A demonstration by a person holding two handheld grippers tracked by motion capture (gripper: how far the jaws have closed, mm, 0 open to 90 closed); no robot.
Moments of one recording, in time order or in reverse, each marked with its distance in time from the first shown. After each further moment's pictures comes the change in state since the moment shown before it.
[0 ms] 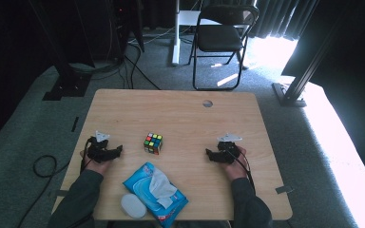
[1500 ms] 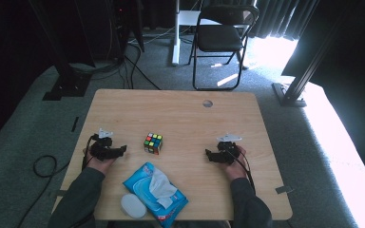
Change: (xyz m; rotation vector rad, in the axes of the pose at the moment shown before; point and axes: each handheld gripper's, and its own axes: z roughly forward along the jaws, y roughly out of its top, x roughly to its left) left arm -0.012 0.016 -0.009 0.037 -0.098 -0.003; right arm 0.000 0.000 0.000 0.006 -0.001 0.002
